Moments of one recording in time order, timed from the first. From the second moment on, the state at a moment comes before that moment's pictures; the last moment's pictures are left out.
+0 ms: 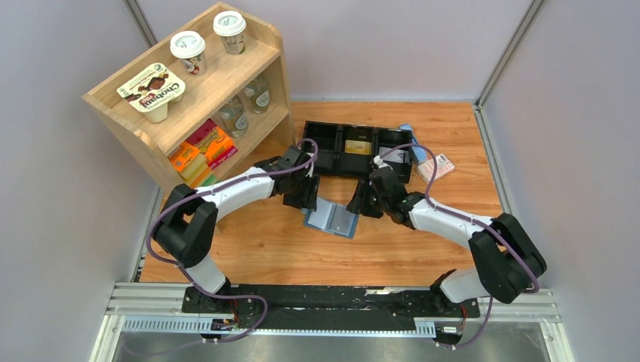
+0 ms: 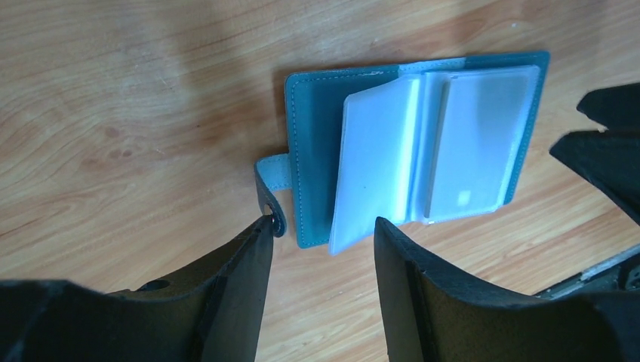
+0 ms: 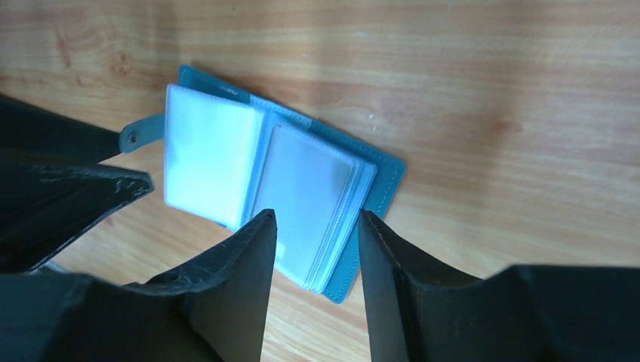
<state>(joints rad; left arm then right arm) -0.64 1.64 1.09 -0.52 0.13 -0.41 0.61 1.41 0.71 -0.09 -0.06 0.73</state>
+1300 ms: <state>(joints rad) -0.67 1.69 0.98 -0.46 0.16 -0.51 0.66 1.49 0.79 -0.09 -0.09 0.70</state>
